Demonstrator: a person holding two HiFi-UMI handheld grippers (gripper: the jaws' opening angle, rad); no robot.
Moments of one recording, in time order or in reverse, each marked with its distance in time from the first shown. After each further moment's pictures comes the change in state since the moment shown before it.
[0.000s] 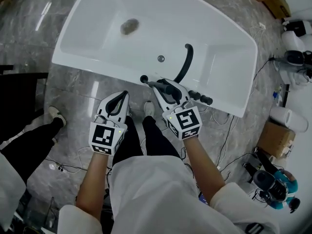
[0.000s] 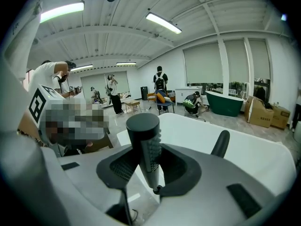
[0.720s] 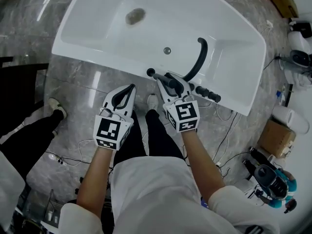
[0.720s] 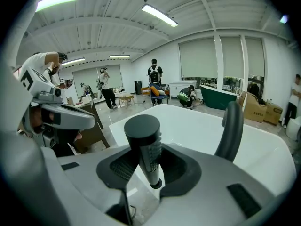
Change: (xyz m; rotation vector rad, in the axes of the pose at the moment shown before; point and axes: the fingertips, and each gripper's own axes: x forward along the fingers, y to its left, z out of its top) left arm 0.017 0.012 -0.029 -0.045 0.025 -0.016; right arm 0.041 -0.006 -0.053 0.031 0.074 -0.077
